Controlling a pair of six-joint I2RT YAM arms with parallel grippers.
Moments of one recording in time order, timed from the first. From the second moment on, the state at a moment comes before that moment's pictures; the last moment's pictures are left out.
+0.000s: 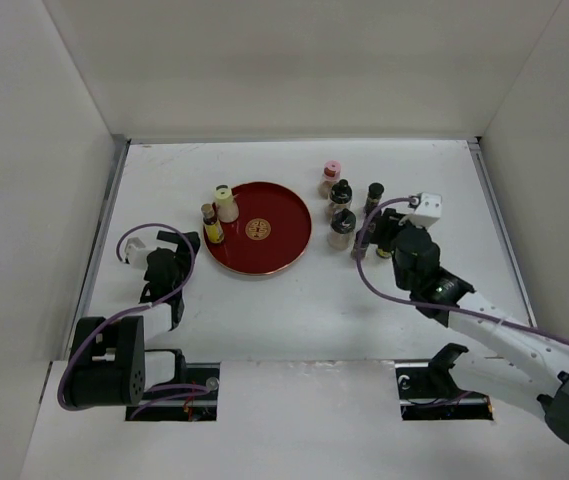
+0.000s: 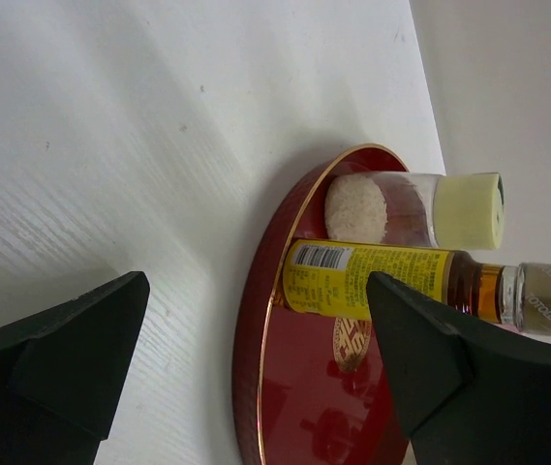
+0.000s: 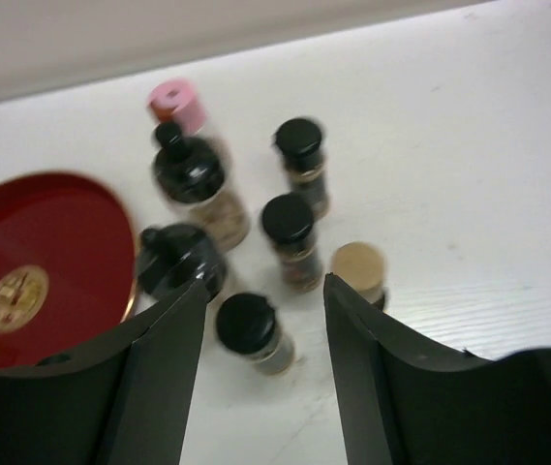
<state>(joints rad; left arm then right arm) 0.00 1.23 0.18 0.66 -0.18 -1.13 0.70 0.95 0.61 0.13 0.70 0.33</state>
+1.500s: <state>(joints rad) 0.02 1.25 0.18 0.68 -0.17 -1.13 0.47 1.11 0.72 -0.08 0.64 0.42</state>
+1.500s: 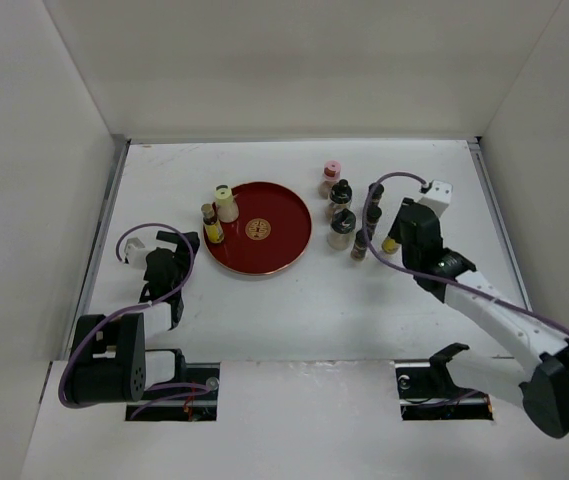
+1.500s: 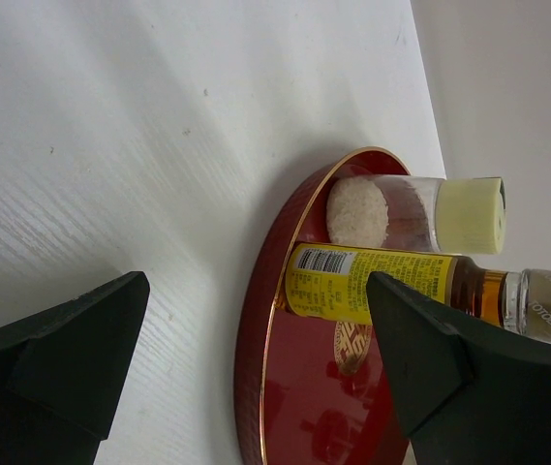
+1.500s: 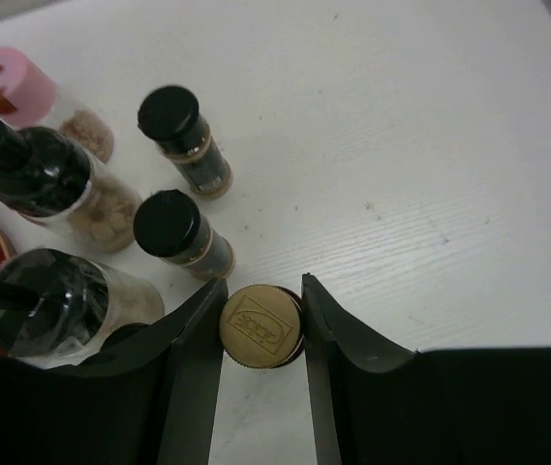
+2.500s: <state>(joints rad) 0.01 1.27 0.18 0.69 -0.16 -1.13 0.84 1.98 1.75 0.02 0.42 0.29</state>
